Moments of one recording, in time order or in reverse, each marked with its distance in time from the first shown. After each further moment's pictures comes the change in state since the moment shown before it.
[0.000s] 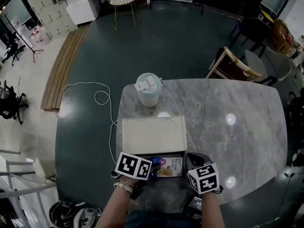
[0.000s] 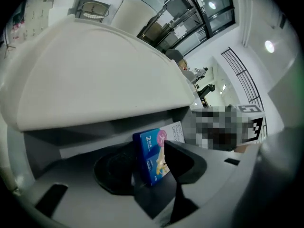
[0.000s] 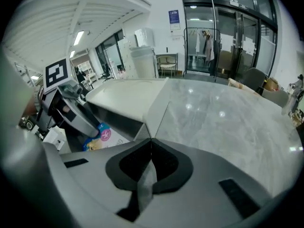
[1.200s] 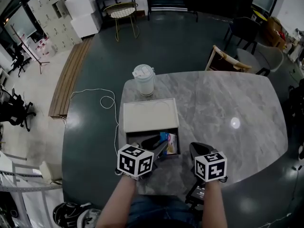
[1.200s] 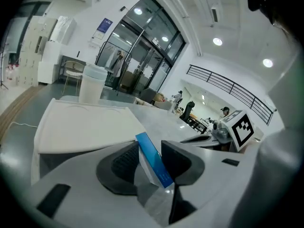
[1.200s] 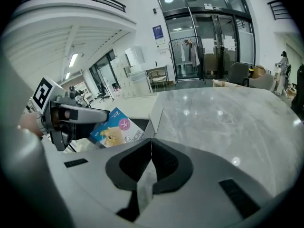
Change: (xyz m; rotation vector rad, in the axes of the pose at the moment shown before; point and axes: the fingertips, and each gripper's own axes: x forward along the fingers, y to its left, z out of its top) left arm -0.051 -0.092 0.028 0.343 -0.536 -0.041; right arm -0.076 0.005 -0.021 0.179 -0.171 0.009
